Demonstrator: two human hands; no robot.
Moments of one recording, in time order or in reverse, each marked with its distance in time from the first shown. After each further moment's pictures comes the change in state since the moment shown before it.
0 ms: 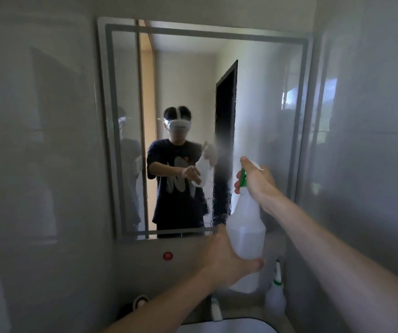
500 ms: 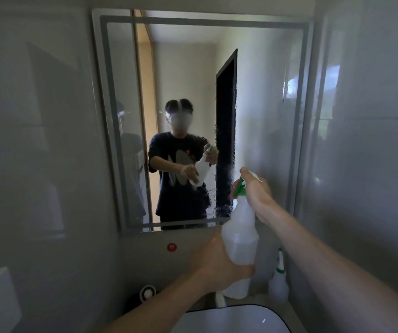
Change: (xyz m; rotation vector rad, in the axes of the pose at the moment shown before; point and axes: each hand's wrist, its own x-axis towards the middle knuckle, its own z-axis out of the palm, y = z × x) left_hand -0.013 -0.029 0.005 -0.042 -0.154 -0.022; right_hand -0.017 0.045 0.007 0.136 0.002 0.123
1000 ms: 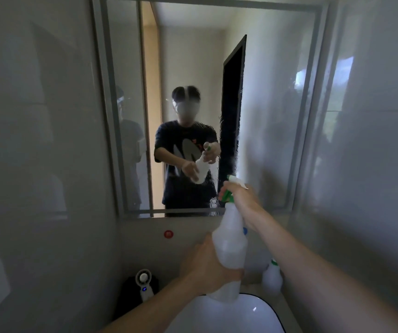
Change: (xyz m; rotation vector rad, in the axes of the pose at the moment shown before) left_hand 0.000 -0.034 0.028 0.038 0.028 -0.104; right_hand -0.003 0.043 0.009 -0.082 -0.152 0.109
